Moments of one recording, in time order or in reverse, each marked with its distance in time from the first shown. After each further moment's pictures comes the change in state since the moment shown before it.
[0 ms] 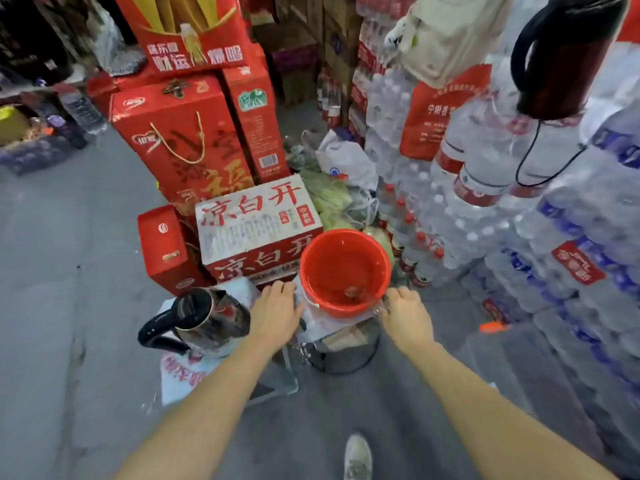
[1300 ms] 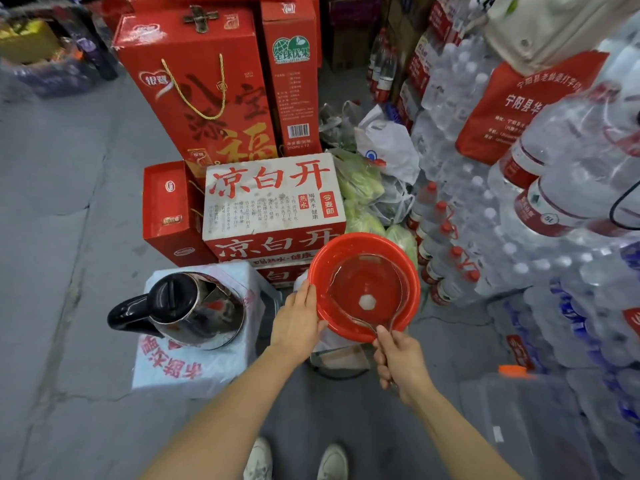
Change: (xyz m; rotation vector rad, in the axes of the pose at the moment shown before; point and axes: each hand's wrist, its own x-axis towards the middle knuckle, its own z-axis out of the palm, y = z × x) left_hand 0.060 0.016 0.077 -0.165 -0.084 -0.087; right_hand 0.044 -0.001 0.048 1.108 -0.388 0.414
